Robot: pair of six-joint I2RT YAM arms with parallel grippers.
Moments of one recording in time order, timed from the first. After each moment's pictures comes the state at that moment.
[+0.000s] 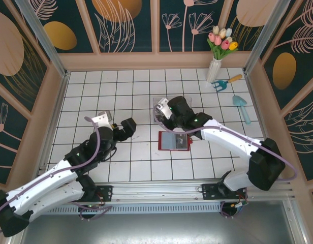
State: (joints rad) left arm -0.86 0.73 0.60 -0.26 -0.45 -0.91; right arm 0.79 1.42 1.05 -0.37 0.11 -0.22
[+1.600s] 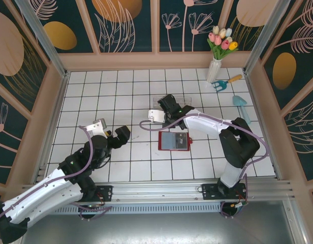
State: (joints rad) left arm -0.86 0.58 0.50 -0.34 -0.46 -0.90; right arm 0.74 1.74 1.17 -0.40 0.15 -0.92
